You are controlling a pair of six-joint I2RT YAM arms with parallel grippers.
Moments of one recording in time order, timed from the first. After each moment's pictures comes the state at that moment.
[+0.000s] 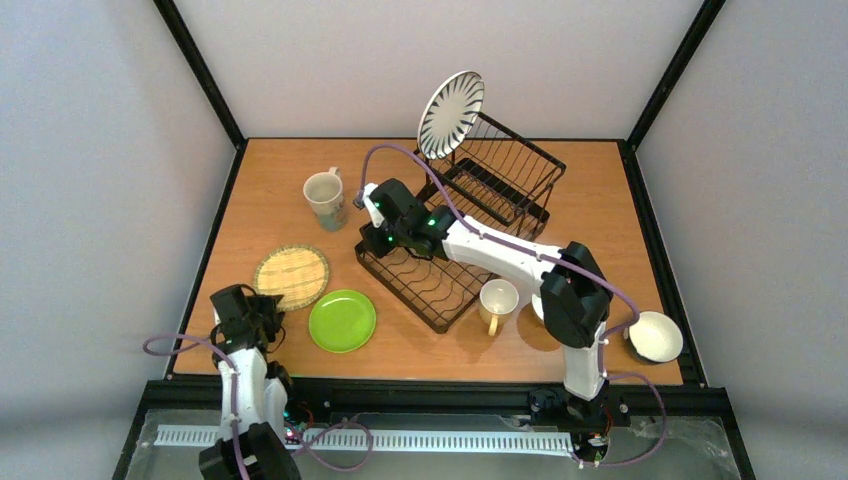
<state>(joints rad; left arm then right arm) 0.47 0.68 0.17 -0.33 0.17 -1.24 0.93 1.92 1.61 -0.42 -0.02 0.13</state>
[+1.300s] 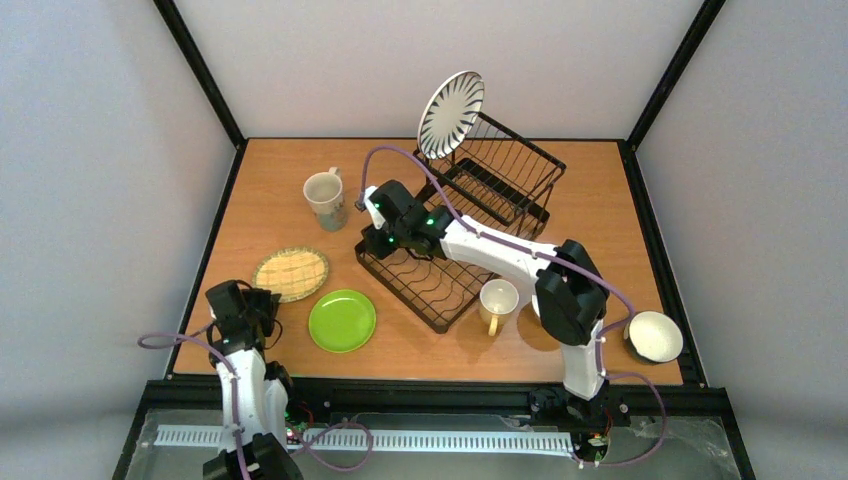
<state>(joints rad) 0.47 0.63 0.20 -0.33 0.20 -1.20 0.92 1.95 1.61 -0.43 -0.04 0.14</state>
